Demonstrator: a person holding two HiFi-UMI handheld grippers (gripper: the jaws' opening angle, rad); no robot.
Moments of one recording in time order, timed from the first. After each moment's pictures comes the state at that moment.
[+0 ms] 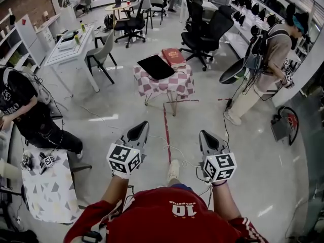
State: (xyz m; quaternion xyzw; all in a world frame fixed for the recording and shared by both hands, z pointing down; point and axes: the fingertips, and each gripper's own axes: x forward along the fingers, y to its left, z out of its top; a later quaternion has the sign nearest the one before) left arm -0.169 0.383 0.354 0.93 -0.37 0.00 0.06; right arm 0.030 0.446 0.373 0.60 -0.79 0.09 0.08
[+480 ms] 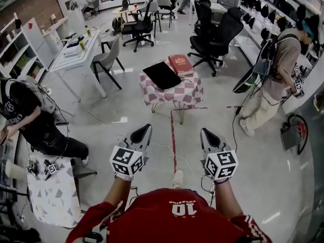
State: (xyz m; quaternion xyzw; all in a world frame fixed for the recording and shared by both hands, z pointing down) left arm -0.134 0.300 0.356 0.92 -0.40 0.02 0.05; right arm 0.063 0.338 0.373 0.58 -0.81 0.09 0.06
